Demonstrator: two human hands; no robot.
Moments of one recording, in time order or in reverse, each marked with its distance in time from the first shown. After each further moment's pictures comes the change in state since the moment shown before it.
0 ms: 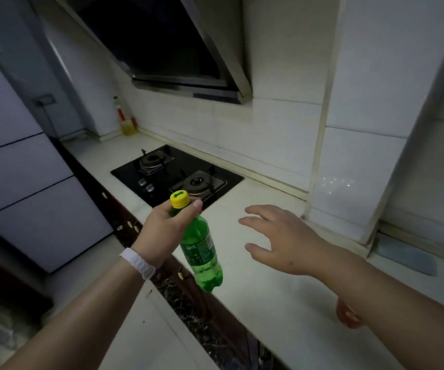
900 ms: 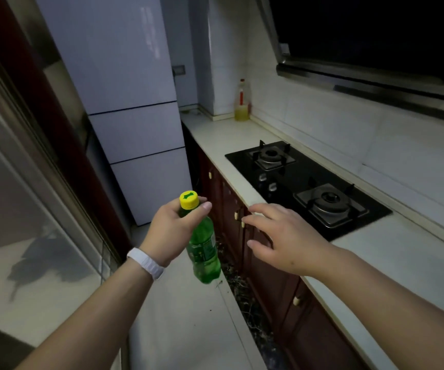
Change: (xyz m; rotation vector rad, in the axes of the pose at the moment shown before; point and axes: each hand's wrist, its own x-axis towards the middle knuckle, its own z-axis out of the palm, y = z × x) left_hand 0.022 -0.129 -0.371 -0.018 0.416 -0.083; right_hand 0.288 -0.285 0.139 0.003 -0.089 -0.401
